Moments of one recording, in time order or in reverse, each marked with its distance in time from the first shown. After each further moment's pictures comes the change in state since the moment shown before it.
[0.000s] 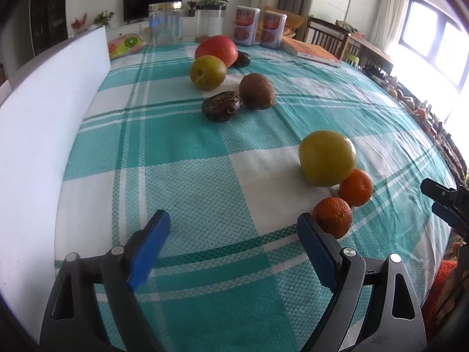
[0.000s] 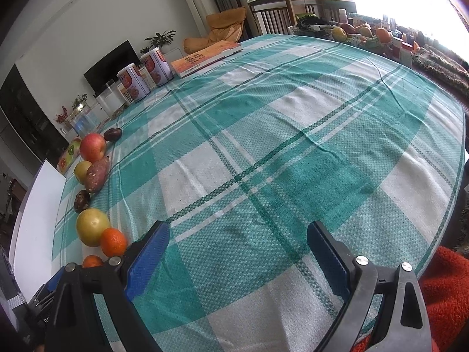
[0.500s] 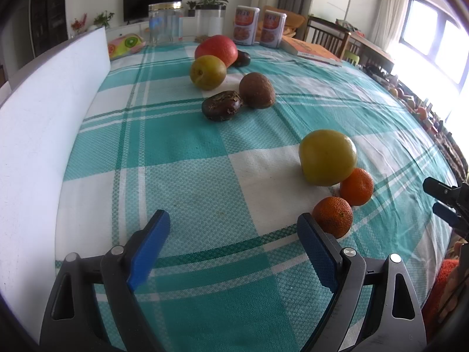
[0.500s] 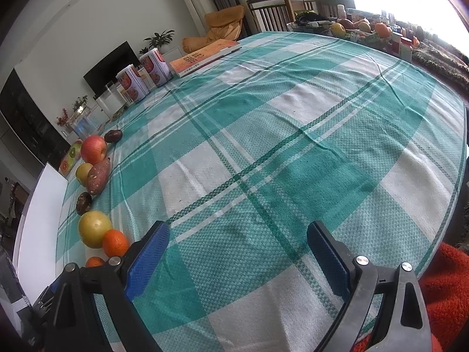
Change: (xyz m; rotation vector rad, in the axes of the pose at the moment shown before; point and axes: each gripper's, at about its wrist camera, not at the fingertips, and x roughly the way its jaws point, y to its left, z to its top) left arm 0.000 0.000 0.000 0.001 0.000 0.001; right arm 0.001 -0.006 0.001 0.033 0.014 0.018
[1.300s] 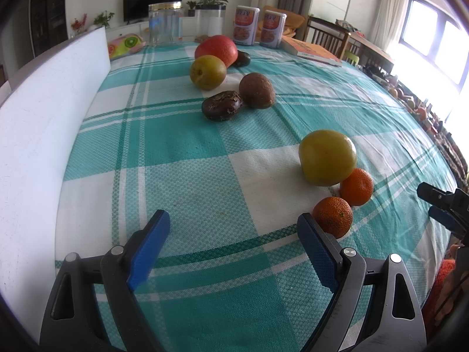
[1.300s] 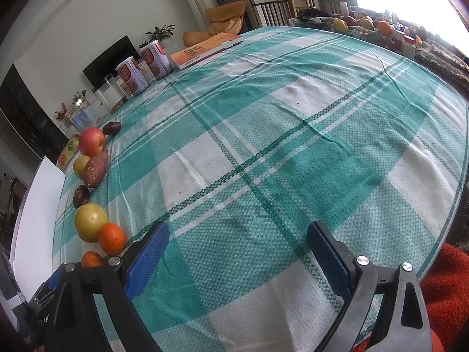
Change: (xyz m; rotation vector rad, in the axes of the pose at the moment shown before) left arm 0.000 0.000 0.000 0.000 0.000 0.000; right arm 0.008 0.003 -0.003 -0.011 0.027 -0.011
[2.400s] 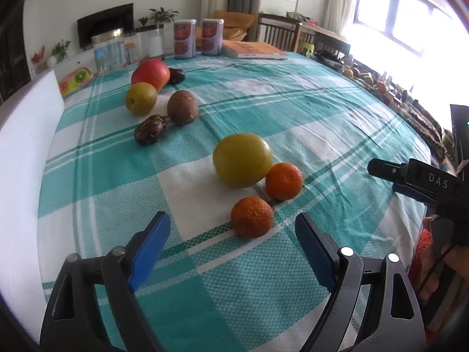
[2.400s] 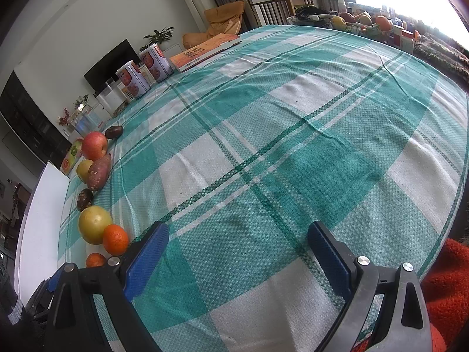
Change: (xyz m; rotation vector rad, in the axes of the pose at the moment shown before) left arm -0.013 -0.057 0.002 0.211 -0.035 -0.122; right arm -0.003 -0.006 -0.001 0.033 -0.006 0.038
